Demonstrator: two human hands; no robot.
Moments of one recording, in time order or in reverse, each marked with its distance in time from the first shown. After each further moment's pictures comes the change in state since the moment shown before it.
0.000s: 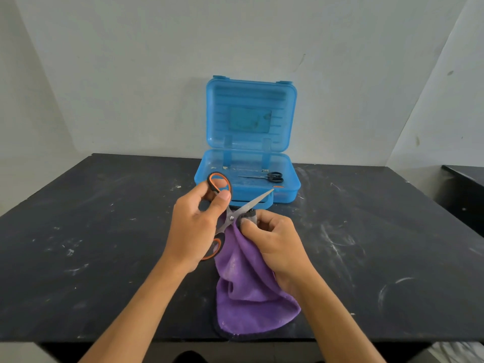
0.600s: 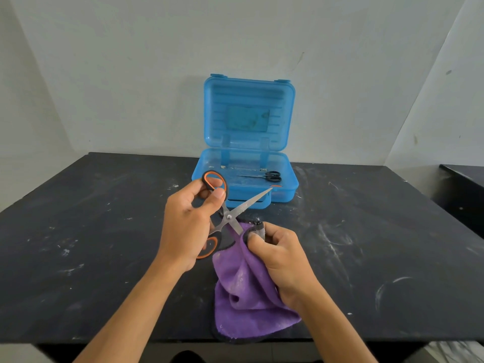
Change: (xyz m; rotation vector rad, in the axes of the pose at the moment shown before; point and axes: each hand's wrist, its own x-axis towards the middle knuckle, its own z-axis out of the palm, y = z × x) left_hand 0.002 0.000 -0.001 -0.026 0.083 -0.042; right_hand -0.017 0.014 -0.007 0.070 -0.011 0.038
